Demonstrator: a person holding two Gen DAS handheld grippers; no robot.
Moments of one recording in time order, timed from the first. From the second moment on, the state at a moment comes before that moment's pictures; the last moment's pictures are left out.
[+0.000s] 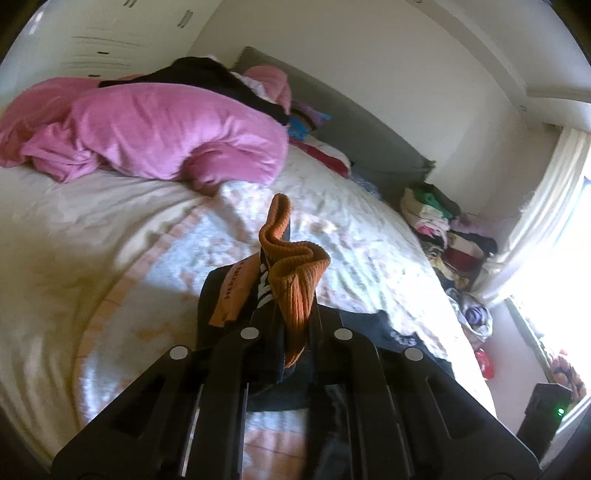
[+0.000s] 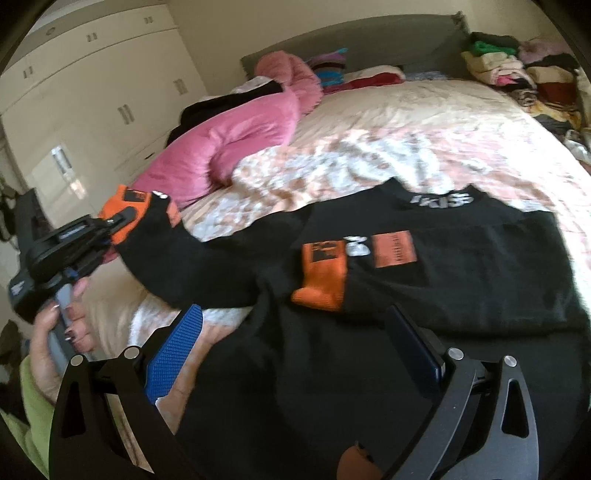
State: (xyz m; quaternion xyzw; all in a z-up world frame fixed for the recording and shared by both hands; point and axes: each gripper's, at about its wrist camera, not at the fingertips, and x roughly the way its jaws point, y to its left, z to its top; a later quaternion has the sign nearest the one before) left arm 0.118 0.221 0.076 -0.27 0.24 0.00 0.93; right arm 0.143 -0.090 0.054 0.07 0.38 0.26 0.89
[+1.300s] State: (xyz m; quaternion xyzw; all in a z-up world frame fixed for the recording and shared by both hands) left arm 0.194 0.046 0.102 -0.19 0.32 -0.22 0.90; right arm 0.131 -0.255 0.080 0.15 0.33 0.09 0.93
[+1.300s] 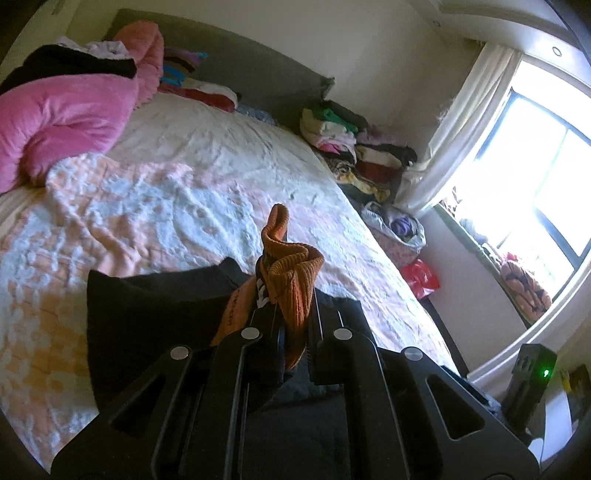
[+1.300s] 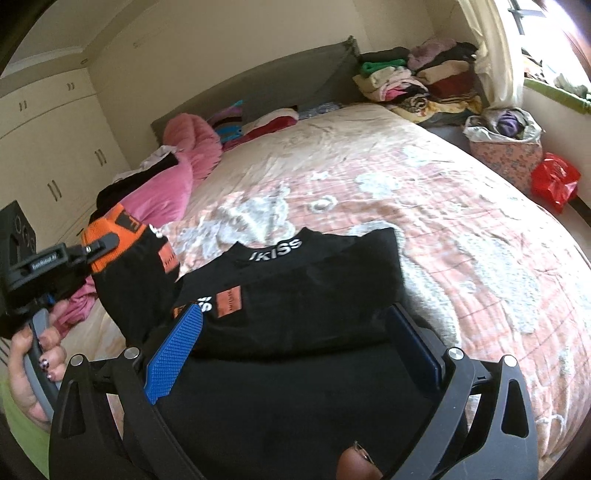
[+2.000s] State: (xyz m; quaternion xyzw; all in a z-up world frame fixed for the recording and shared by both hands) left arm 0.203 -0.015 0.027 -0.13 0.42 -0.30 0.85; right arm 0.139 -0.271 0.061 0.16 0.34 0.06 0.93
